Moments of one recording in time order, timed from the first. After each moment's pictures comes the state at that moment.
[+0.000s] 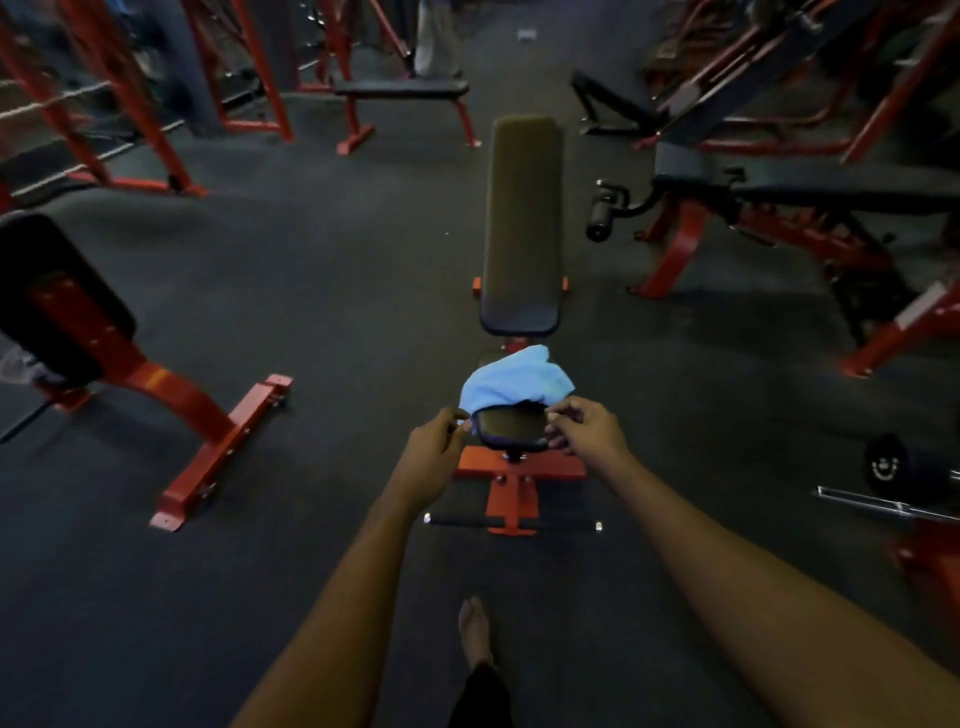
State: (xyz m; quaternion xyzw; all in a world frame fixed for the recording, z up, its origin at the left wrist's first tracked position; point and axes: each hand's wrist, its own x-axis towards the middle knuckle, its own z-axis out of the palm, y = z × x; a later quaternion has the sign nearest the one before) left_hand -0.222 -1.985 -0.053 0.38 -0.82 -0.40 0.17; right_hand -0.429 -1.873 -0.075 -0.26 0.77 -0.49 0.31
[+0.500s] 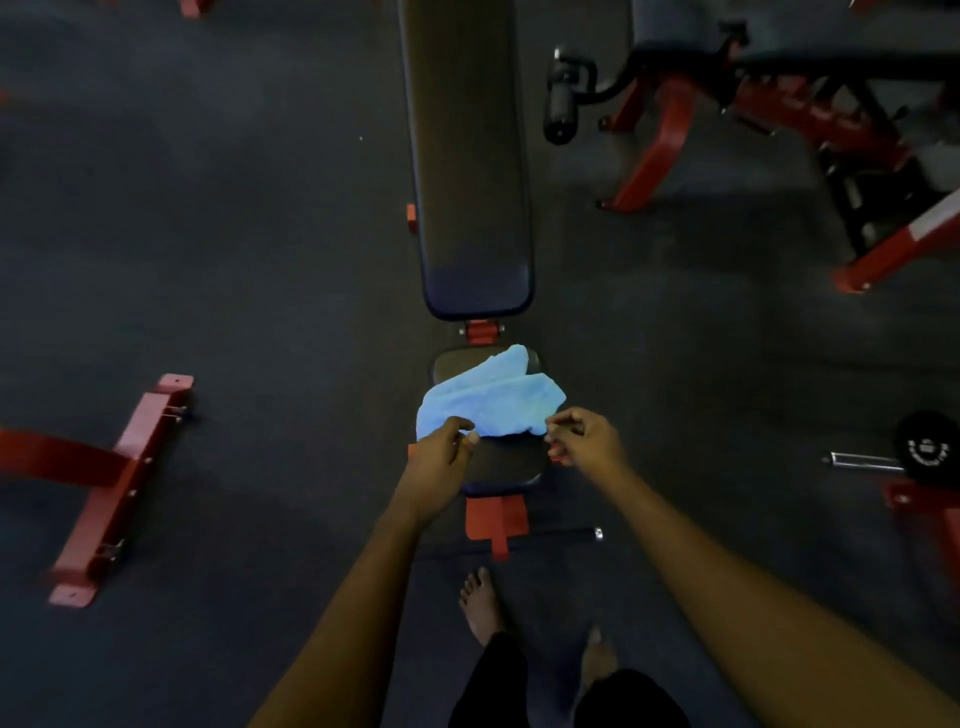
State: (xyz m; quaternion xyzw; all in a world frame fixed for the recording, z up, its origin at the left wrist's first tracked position) left_hand -0.429 -2.193 -0.180 0.34 -0.82 -0.45 0.04; right_hand -0.603 -2.051 -0.206 -0.10 0.81 -0.43 0.38
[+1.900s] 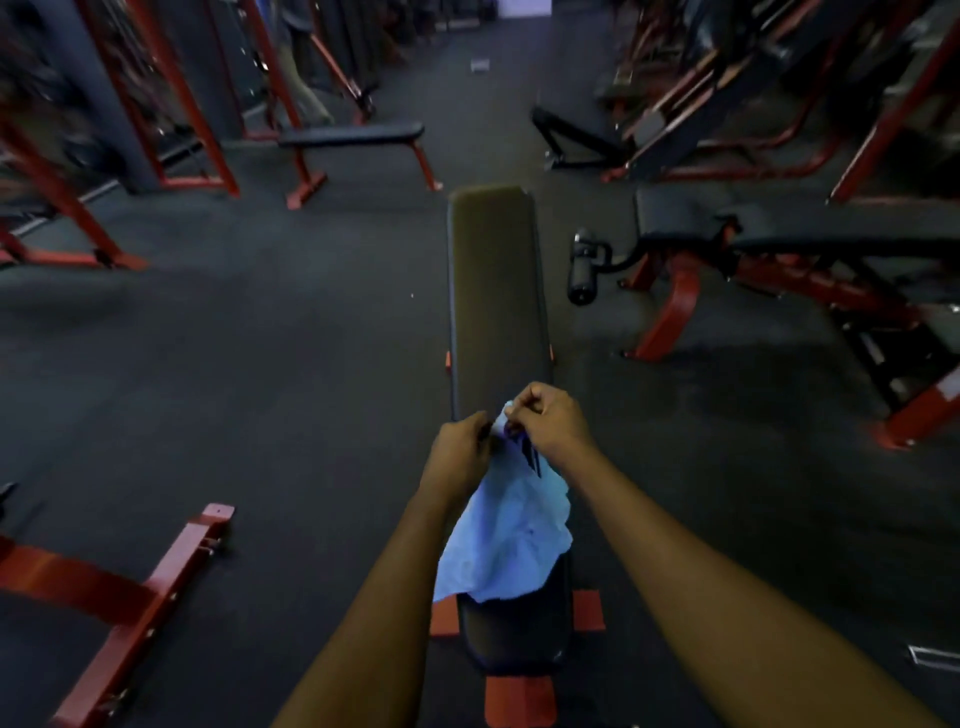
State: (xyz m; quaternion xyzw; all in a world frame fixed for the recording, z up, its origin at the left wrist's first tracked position) left_hand -0.562 -2.292 -0.043 0.32 -0.88 -0.31 0.16; right_hand -0.684 -2.202 -0.025 -0.28 0.75 -0.55 0.24
